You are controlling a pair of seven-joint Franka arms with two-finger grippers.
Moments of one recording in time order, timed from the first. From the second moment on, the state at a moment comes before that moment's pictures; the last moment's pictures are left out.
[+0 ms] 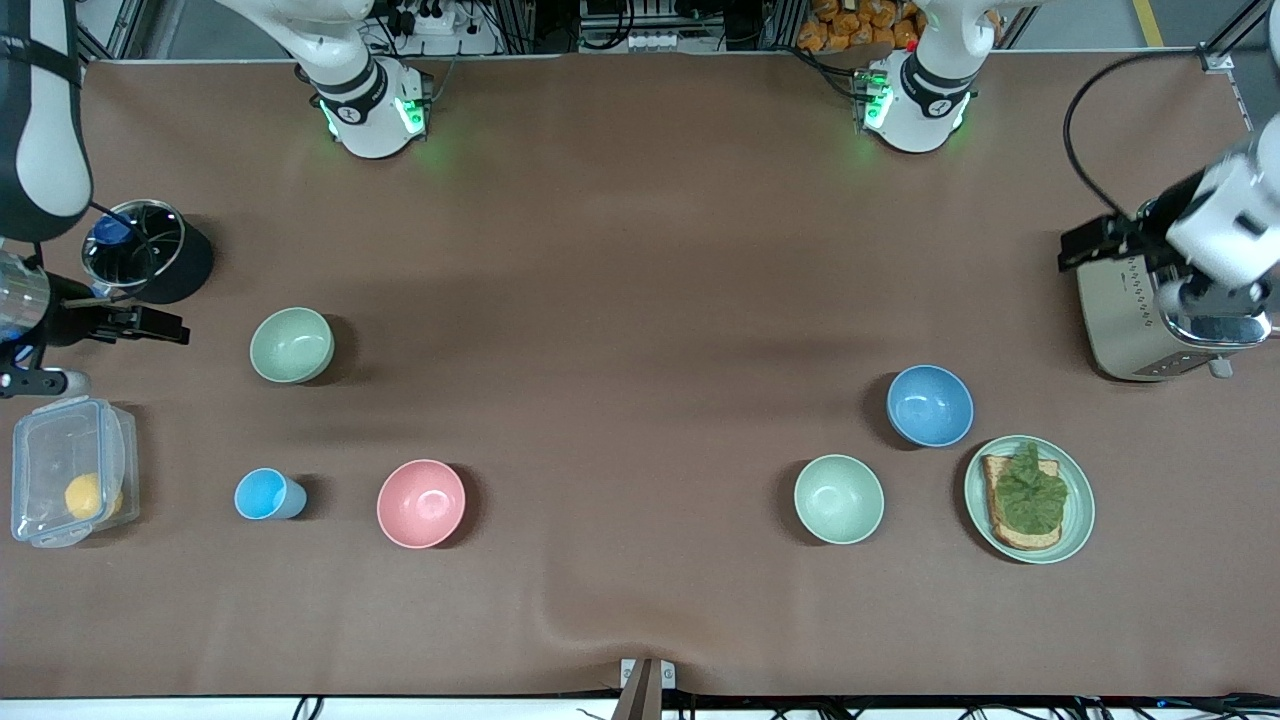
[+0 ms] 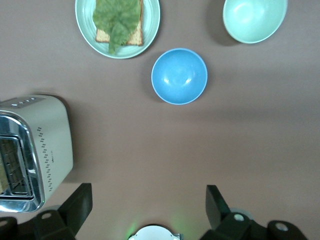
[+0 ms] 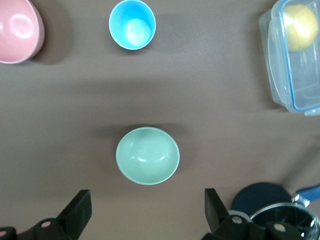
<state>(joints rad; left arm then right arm) 0.08 0.12 -0.14 -1.55 0.00 1.47 -0.06 -0.19 0.18 0.02 -1.74 -0.02 1.77 -0.17</state>
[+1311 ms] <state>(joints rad) 0.10 0.60 -0.14 -1.61 0.09 1.86 -0.06 -0.31 0.29 0.03 -2.22 0.11 2.43 -0.32</state>
